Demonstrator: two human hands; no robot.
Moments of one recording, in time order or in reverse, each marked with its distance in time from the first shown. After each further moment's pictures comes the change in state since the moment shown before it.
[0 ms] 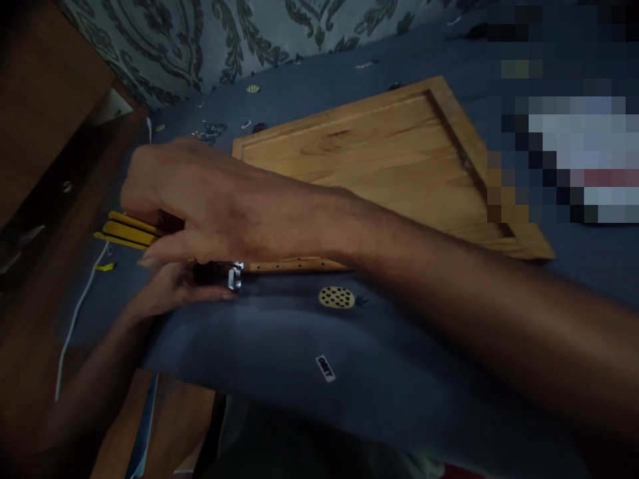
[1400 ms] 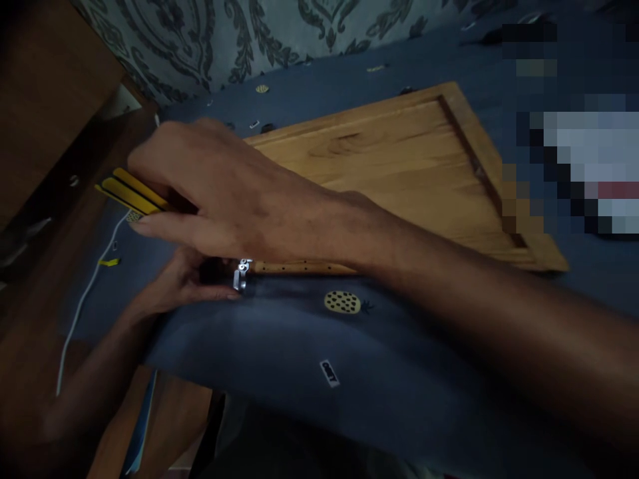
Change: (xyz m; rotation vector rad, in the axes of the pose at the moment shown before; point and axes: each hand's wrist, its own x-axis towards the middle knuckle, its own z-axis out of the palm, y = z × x) left_hand 0.004 0.002 -0.002 0.102 -0.020 0.038; right_hand -0.004 0.004 0.002 -0.092 0.194 -0.026
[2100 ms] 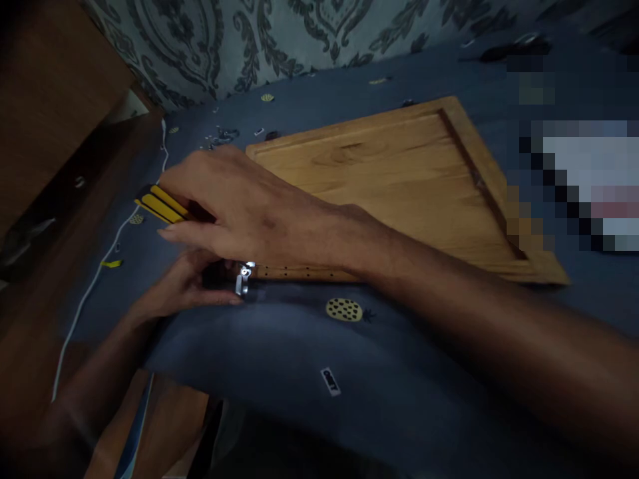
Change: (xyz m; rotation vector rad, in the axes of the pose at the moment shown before) left_hand -0.001 -0.002 0.000 -0.020 -0.019 0.033; right_hand 0.005 0.006 0.005 0.007 -0.054 0.024
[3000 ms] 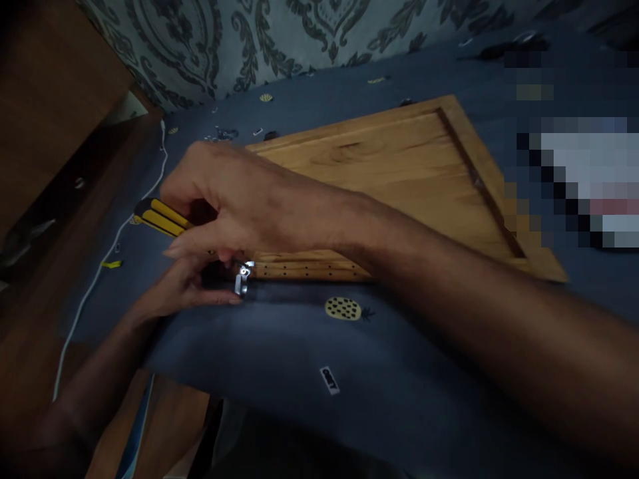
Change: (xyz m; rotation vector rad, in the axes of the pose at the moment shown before) left_hand -0.004 -0.004 0.002 0.020 0.045 0.089; right_hand 0.002 0.006 -0.009 0.265 -0.189 0.048
